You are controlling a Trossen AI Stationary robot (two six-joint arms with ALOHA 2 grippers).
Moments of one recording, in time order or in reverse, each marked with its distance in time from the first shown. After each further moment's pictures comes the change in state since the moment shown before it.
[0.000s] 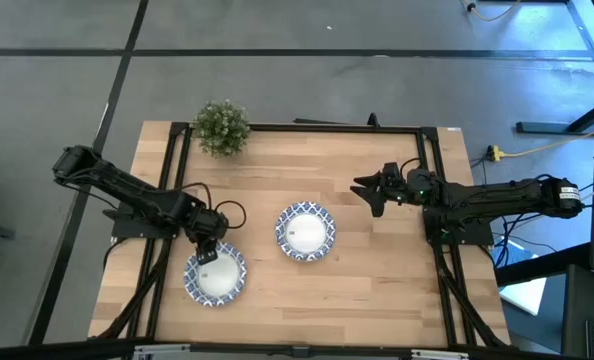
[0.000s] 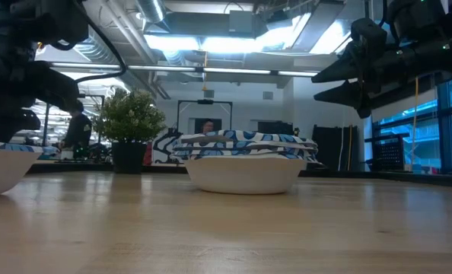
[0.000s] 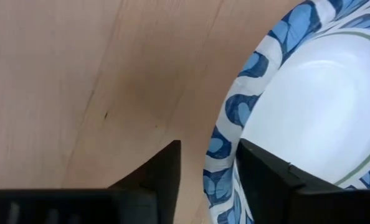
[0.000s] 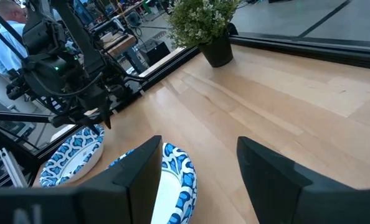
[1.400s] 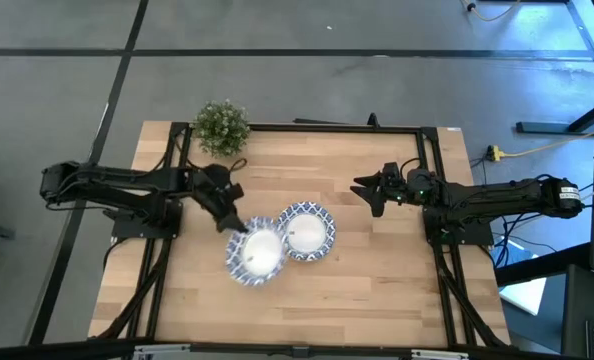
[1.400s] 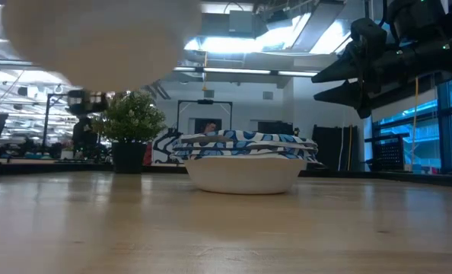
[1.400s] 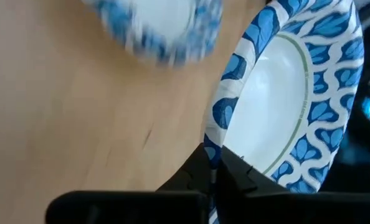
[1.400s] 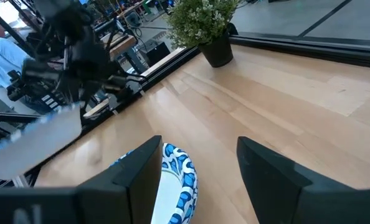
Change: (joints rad) left arm 0.424 -0.134 0.000 0.484 0.427 0.027; right arm 0.000 0.000 0.000 0.000 0.000 0.007
